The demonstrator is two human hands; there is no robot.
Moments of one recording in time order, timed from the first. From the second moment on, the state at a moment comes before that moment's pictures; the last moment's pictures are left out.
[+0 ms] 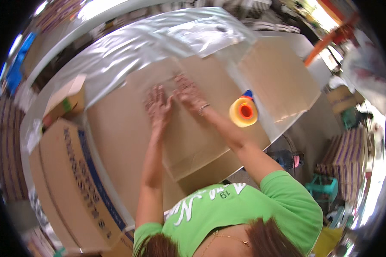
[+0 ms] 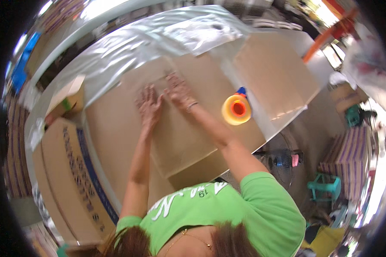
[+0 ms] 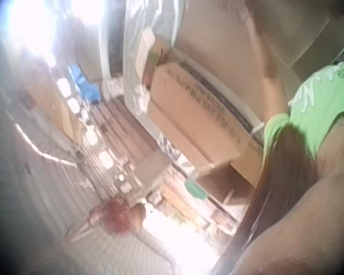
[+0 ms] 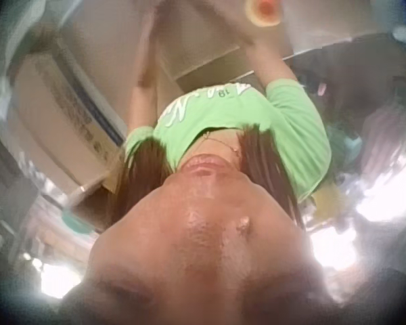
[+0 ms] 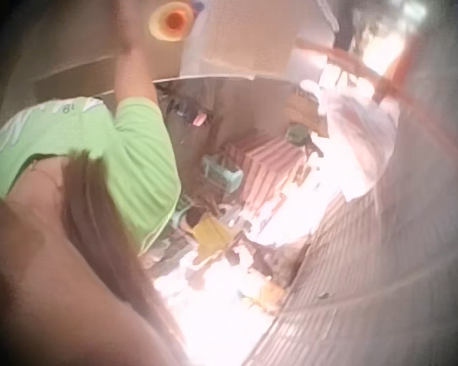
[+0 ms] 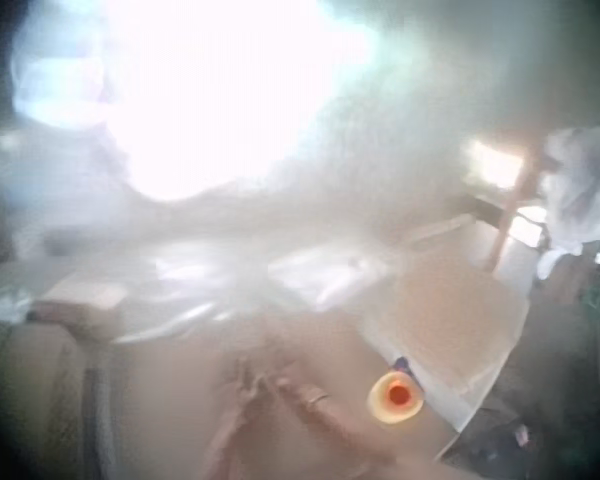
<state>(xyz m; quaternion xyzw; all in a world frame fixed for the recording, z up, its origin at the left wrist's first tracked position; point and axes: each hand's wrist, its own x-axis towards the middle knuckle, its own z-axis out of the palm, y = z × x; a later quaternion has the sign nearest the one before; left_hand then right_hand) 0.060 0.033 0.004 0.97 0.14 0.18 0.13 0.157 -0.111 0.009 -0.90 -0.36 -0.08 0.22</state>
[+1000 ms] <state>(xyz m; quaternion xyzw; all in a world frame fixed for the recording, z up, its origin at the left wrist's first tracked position) 0.132 0.079 0.012 0.96 0.10 0.09 0.24 0.242 -0.069 0.017 -0.77 -0.56 0.03 0.31</state>
